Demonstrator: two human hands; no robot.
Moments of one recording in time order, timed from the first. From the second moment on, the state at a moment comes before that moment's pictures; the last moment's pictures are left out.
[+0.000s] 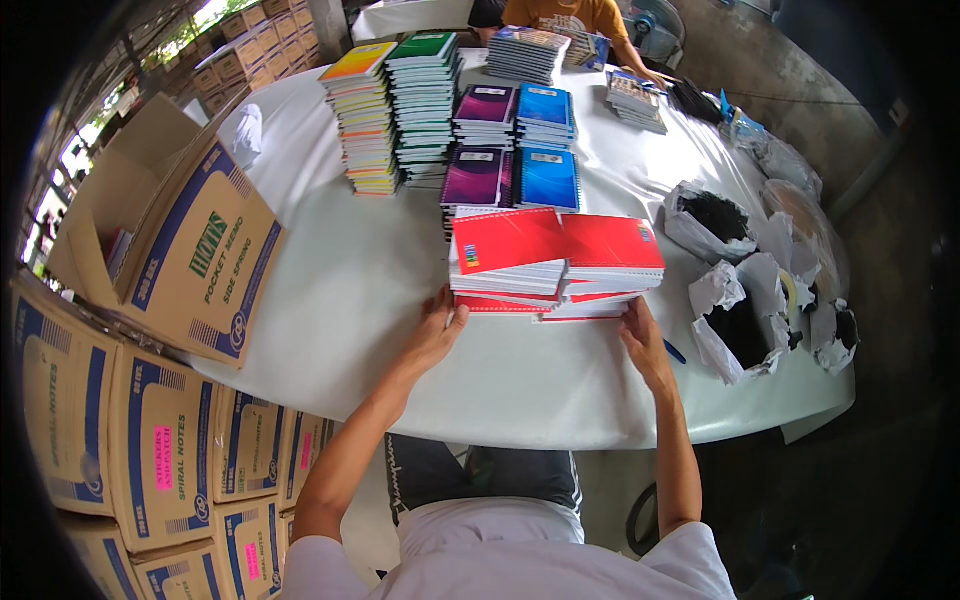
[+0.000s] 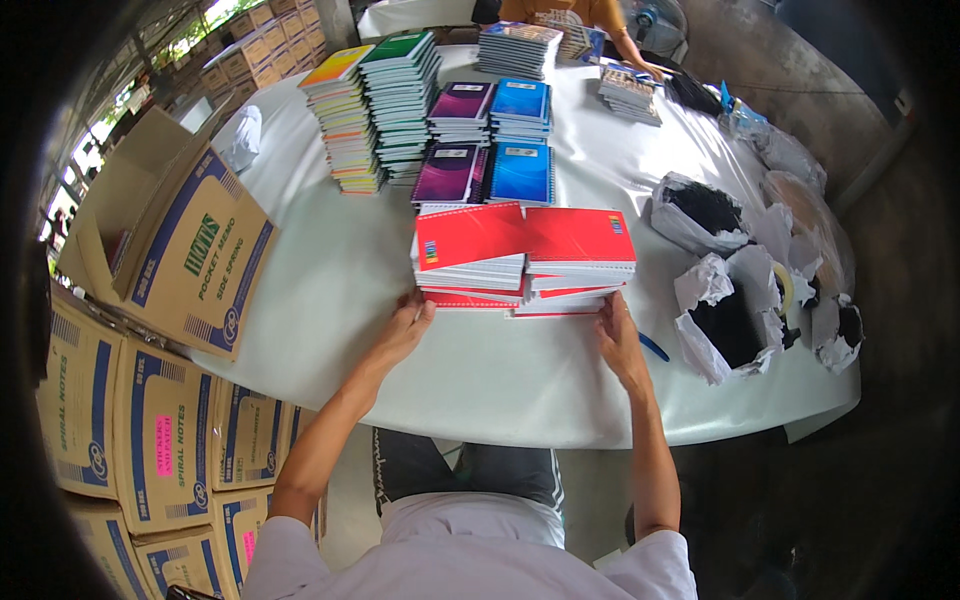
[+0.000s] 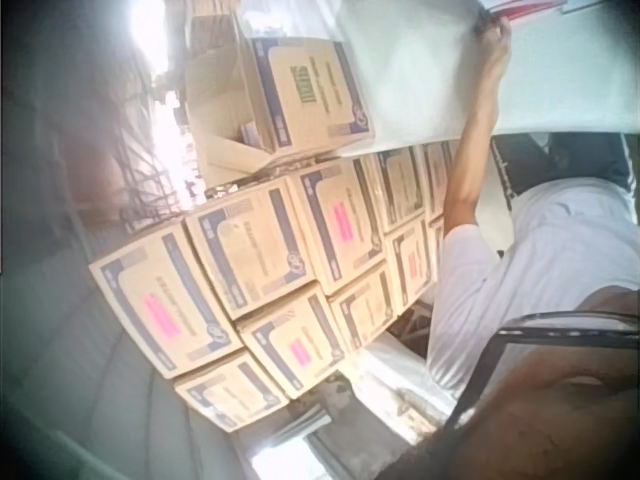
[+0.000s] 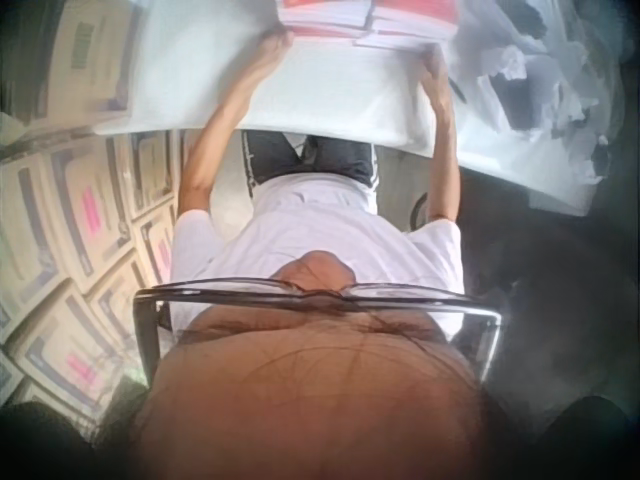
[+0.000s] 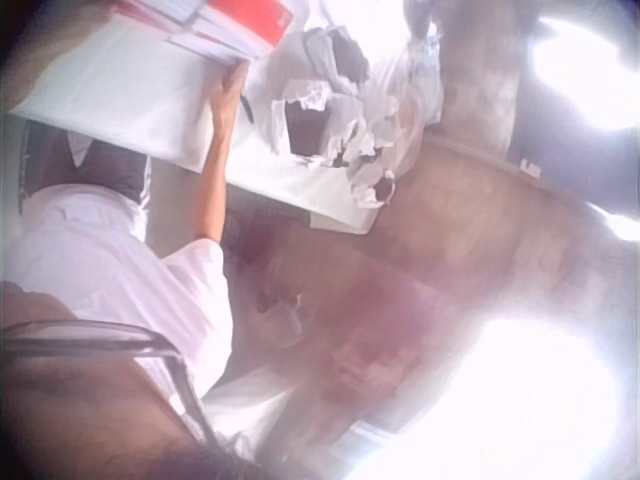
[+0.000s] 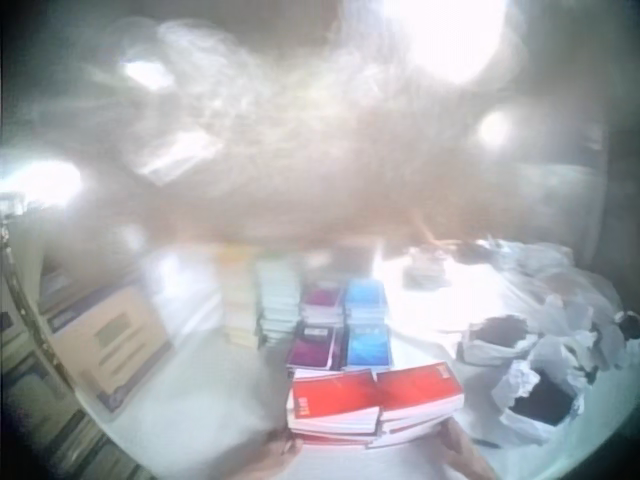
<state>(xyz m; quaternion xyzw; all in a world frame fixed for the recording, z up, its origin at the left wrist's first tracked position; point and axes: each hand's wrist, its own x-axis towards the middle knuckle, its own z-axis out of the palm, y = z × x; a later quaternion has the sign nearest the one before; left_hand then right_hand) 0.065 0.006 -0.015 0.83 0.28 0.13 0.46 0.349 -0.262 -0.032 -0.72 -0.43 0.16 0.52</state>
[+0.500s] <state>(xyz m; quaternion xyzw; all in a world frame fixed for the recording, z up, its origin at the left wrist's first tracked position) 0.062 0.010 -0.041 0.87 0.22 0.27 0.36 0.241 -0.047 0.167 -0.55 -0.83 0.06 0.10</state>
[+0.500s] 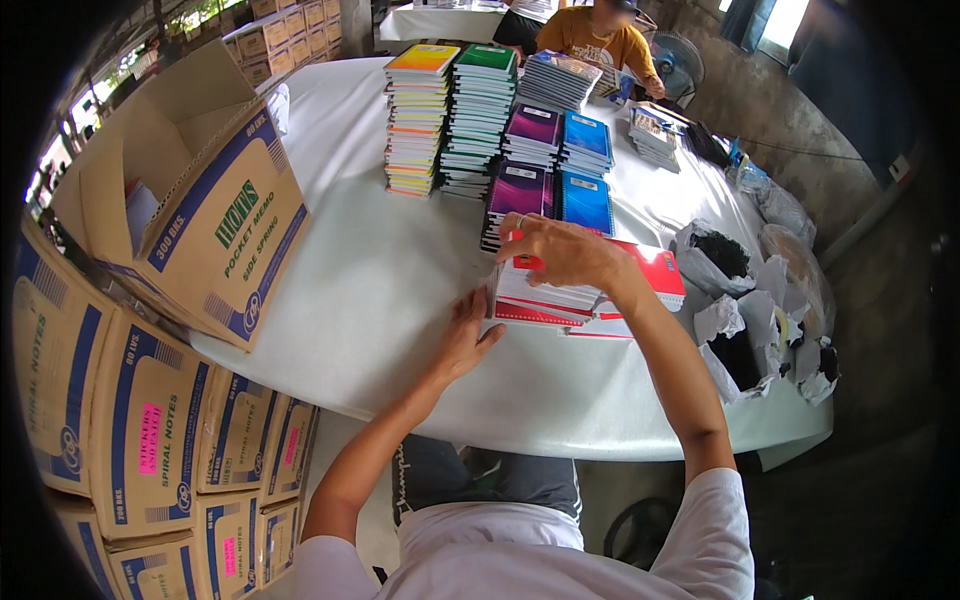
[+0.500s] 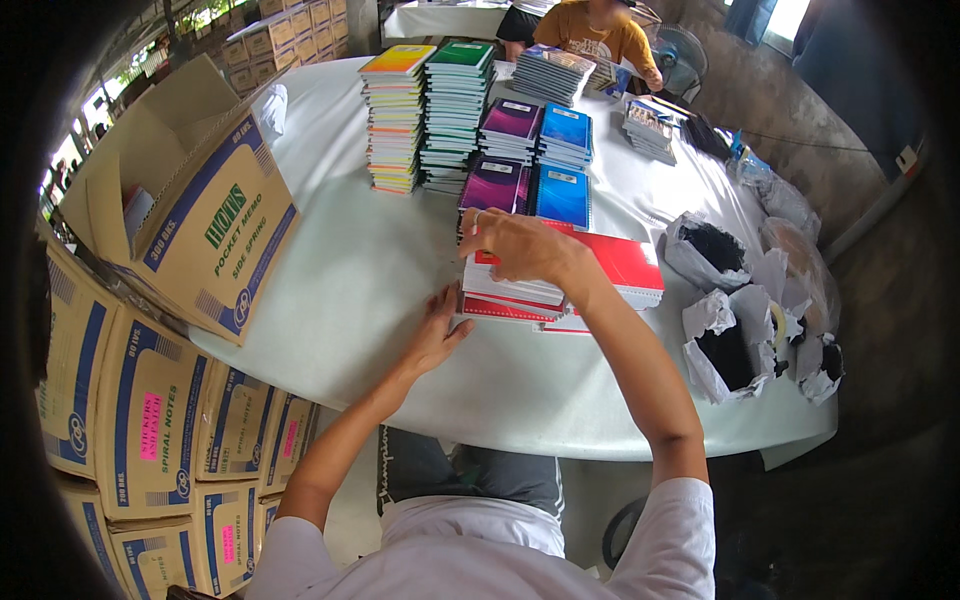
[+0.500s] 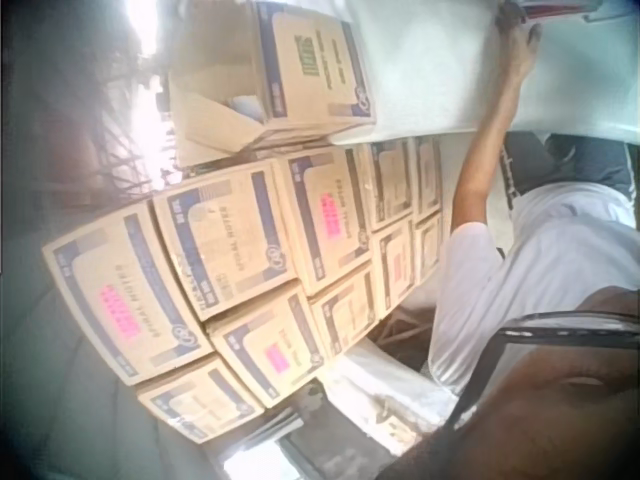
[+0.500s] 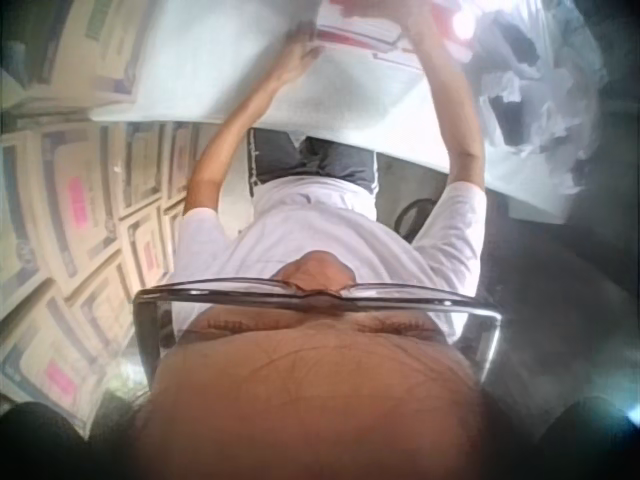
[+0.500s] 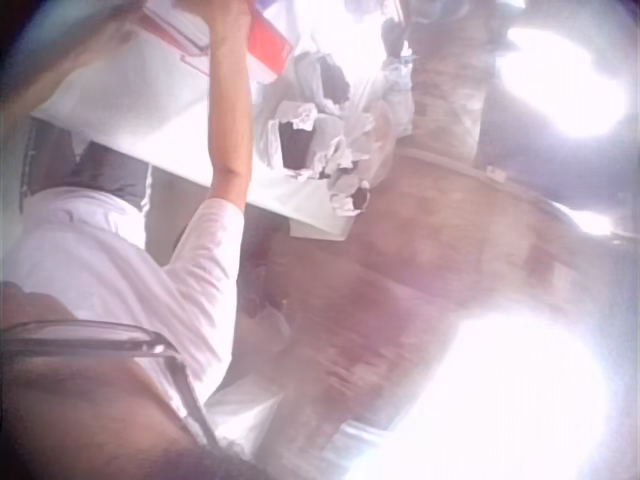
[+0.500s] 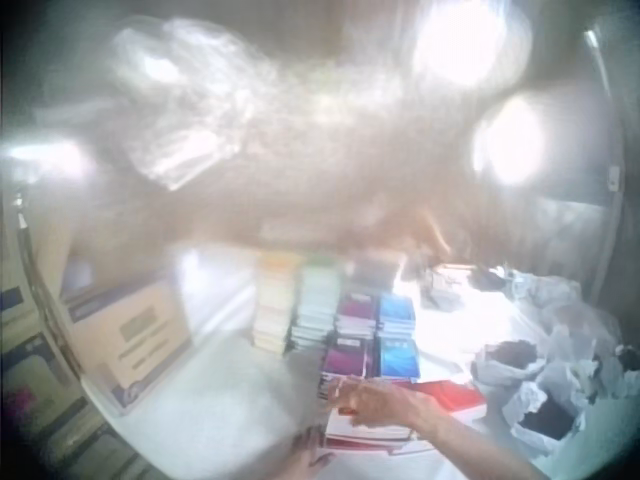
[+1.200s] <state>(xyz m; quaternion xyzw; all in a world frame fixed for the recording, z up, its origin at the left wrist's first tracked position) 0.052 0.014 -0.038 0.73 0.23 0.36 0.54 0.256 -0.026 0.181 -0.51 -0.81 0.24 0.14</state>
